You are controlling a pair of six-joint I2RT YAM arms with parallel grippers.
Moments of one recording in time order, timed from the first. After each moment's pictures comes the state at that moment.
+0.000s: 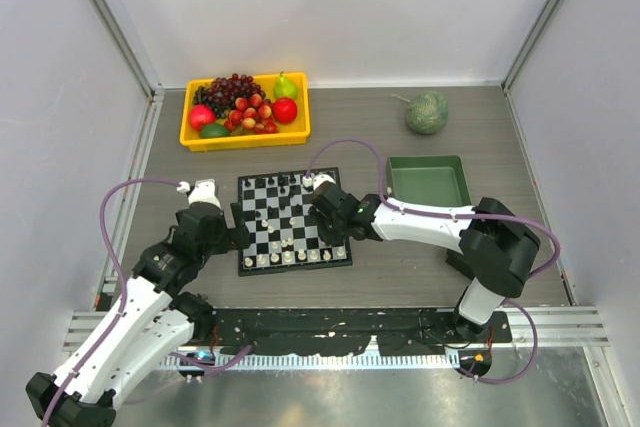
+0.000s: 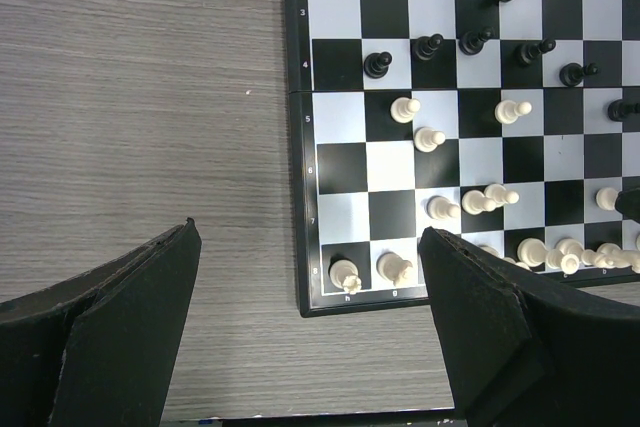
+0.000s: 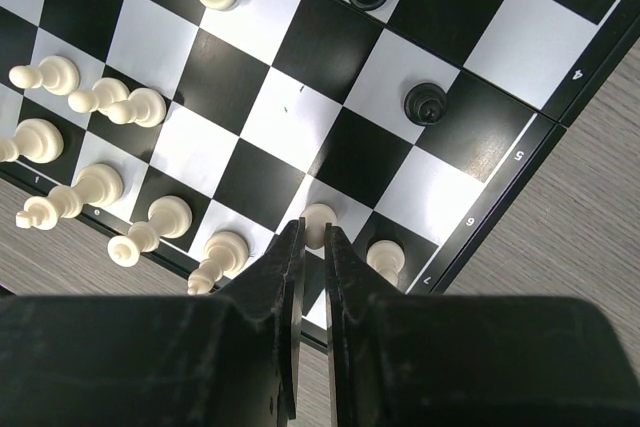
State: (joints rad) left arm -0.50 0.62 0.60 -0.73 -0.31 -0.50; right arm 0.98 1.67 1.04 -0.34 0.11 0.42
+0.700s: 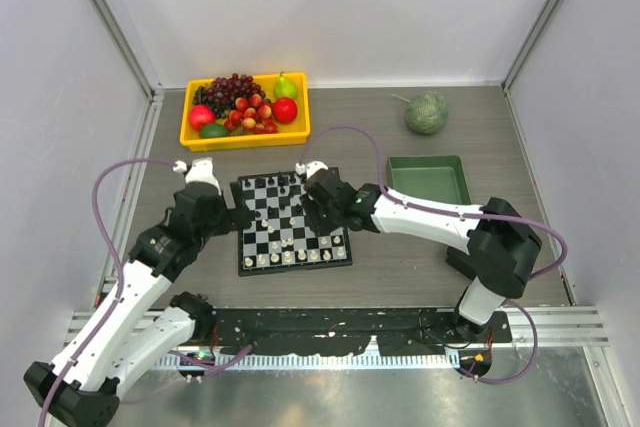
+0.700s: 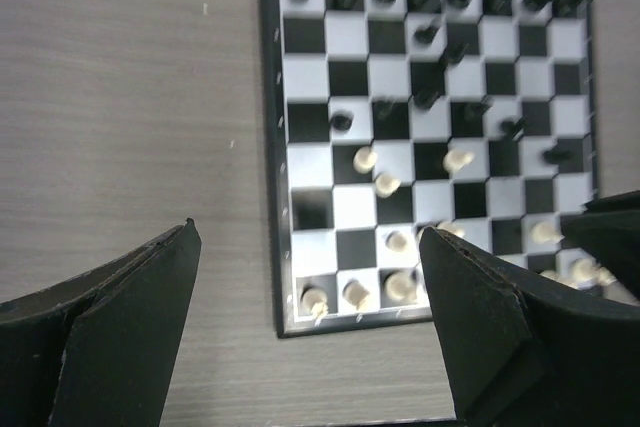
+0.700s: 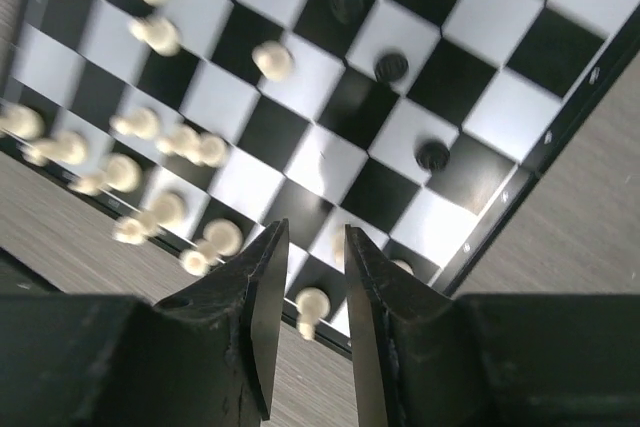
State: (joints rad) left arm -0.49 0.70 0.71 -0.73 -0.31 -0.49; right arm 0.98 1.66 1.11 -0.39 0.11 0.39
